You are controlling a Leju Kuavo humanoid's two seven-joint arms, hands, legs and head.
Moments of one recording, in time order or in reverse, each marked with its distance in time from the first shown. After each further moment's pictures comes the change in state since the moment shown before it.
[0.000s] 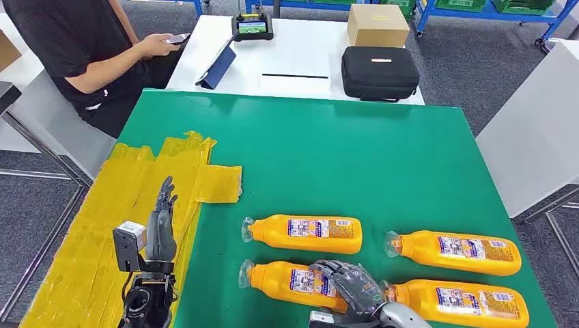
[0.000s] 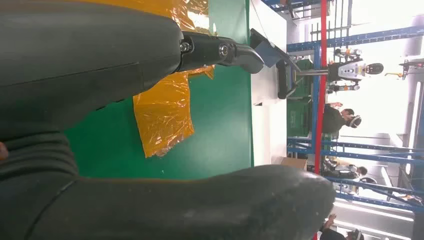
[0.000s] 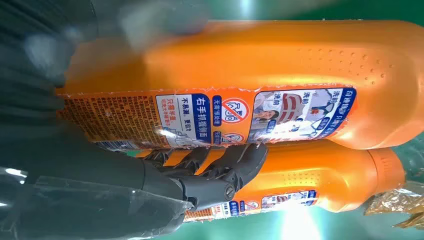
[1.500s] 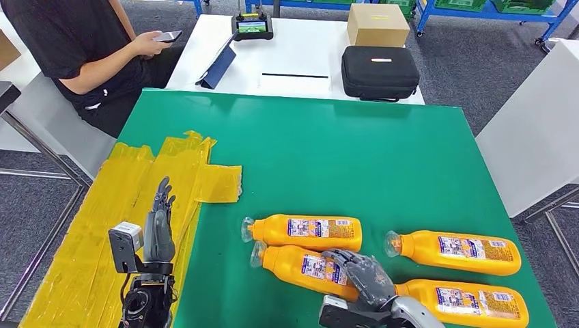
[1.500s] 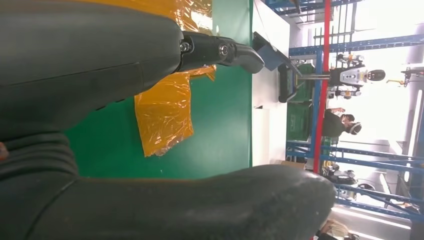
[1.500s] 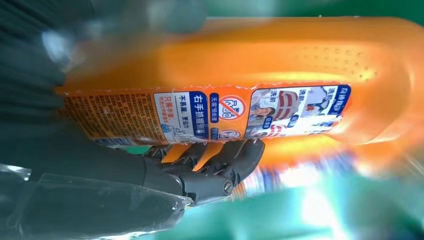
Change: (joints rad) left arm 0.015 -0.031 0.030 -0.033 -0.012 -0.016 0.018; right arm -0.031 0.203 -0.262 -0.043 0.031 0.012 -0.238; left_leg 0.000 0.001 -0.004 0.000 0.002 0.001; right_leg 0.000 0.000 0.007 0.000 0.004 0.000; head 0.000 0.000
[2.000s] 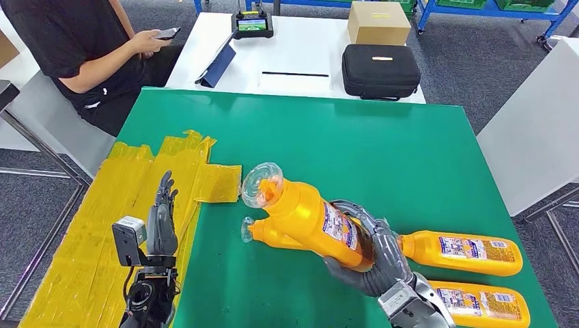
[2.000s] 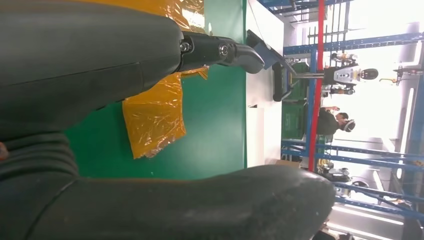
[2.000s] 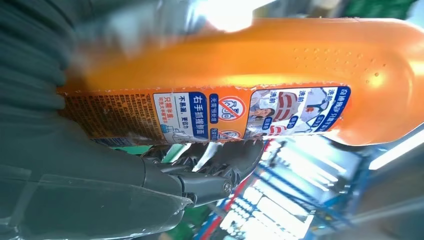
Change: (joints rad) left arm -0.057 0.000 0.005 0.065 -0.005 0.000 -0.037; right arm -0.056 0.009 0.047 -0.167 -0.661 0.050 -0.100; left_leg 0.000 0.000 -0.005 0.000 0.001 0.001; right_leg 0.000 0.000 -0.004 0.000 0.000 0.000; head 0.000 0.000
